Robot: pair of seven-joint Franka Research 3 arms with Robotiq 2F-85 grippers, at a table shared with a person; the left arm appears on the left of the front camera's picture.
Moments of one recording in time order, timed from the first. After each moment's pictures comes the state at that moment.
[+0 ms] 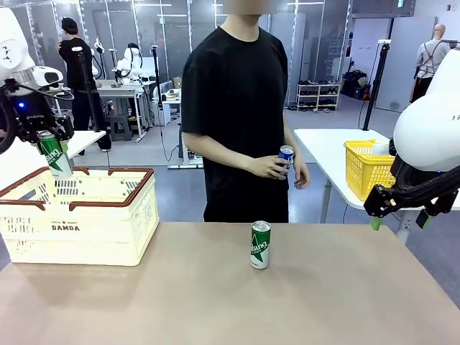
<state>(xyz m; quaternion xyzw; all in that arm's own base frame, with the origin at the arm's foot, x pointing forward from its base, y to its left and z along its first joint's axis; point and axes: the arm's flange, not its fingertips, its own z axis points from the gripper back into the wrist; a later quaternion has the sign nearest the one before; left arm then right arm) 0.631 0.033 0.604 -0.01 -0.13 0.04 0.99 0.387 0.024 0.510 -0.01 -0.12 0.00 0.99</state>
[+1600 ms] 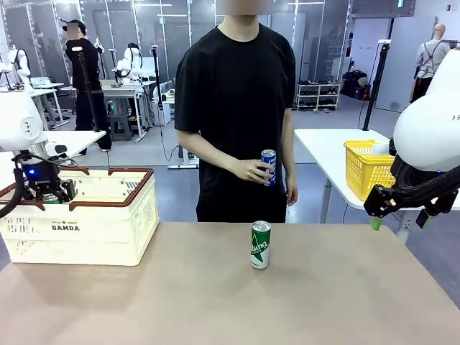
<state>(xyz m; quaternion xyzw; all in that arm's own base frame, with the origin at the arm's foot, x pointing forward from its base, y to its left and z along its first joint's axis) 0.671 0.086 0.409 -0.03 0.00 0.04 1.00 0.387 0.024 0.510 -0.01 -0.12 0.00 0.99</state>
